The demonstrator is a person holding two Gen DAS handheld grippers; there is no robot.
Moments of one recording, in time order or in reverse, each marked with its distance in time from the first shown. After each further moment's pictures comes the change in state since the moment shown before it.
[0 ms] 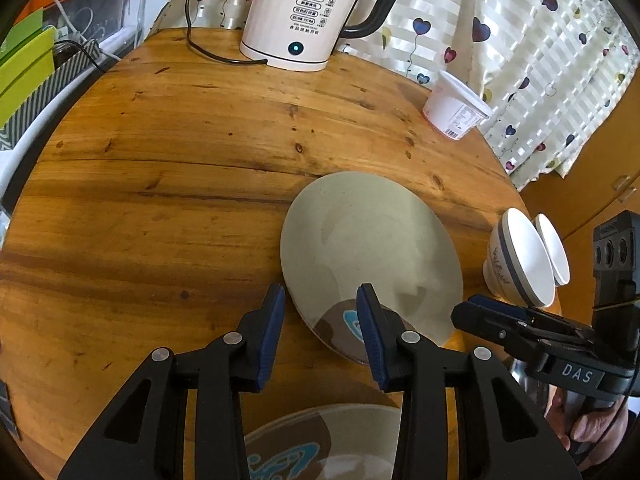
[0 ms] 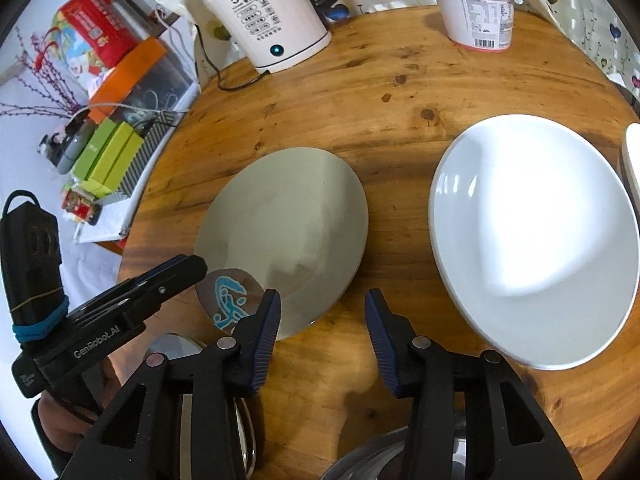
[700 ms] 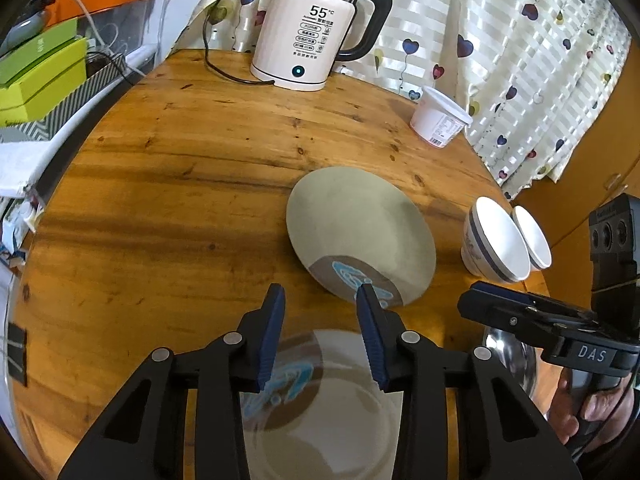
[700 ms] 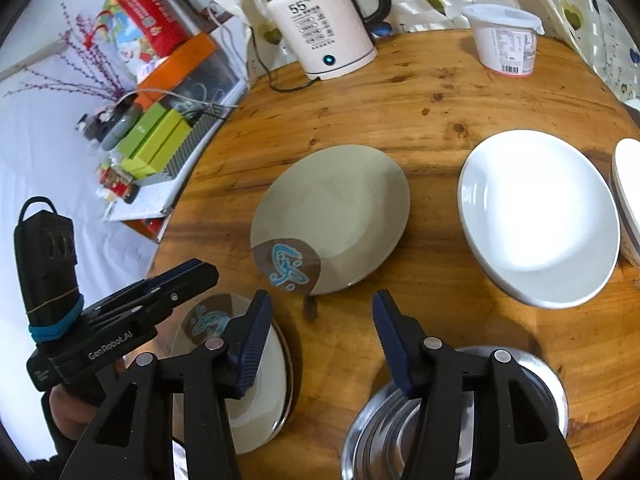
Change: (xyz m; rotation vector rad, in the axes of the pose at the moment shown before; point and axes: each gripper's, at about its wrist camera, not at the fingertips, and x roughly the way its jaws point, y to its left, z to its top) left arm -0.048 -0.009 -0.036 0.008 -0.082 0.016; right arm -0.036 0.023 -0.025 -0.091 -0.036 0.085
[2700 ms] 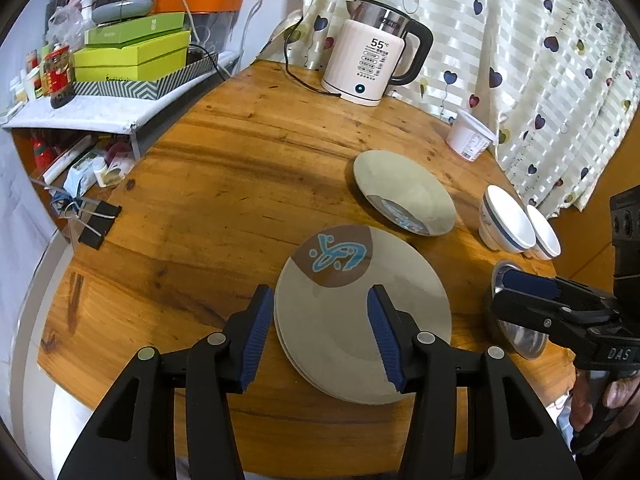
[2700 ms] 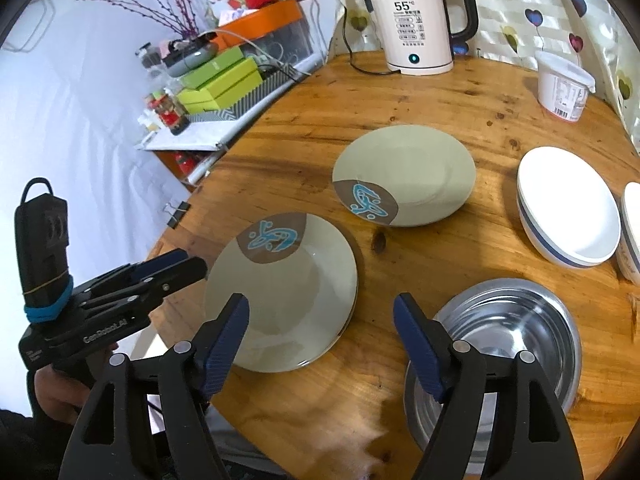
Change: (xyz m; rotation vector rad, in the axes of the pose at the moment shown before) left arm -0.080 0.009 -0.094 -0.126 -0.117 0.154; right arm -0.031 0.057 -0.061 -0.281 0.033 0.043
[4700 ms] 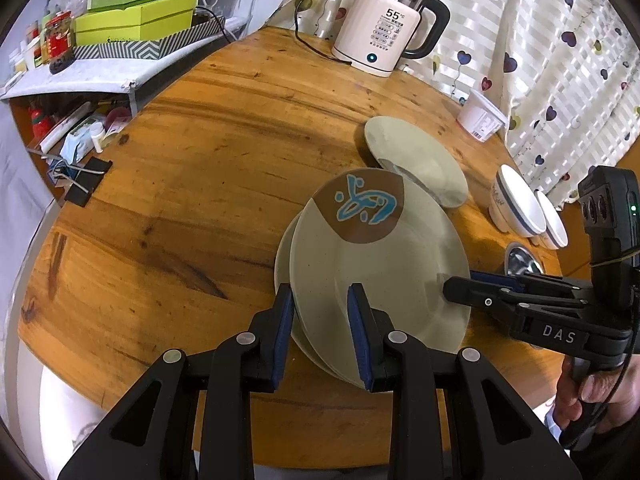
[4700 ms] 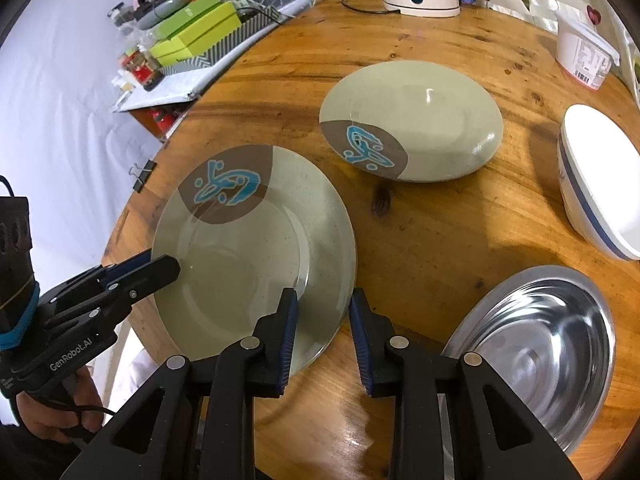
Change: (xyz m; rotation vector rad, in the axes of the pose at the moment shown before) left arm 0.020 0.009 -0.014 -0.054 0.103 -0.003; right arm 0.059 -0.007 0.004 0.011 0.200 -0.050
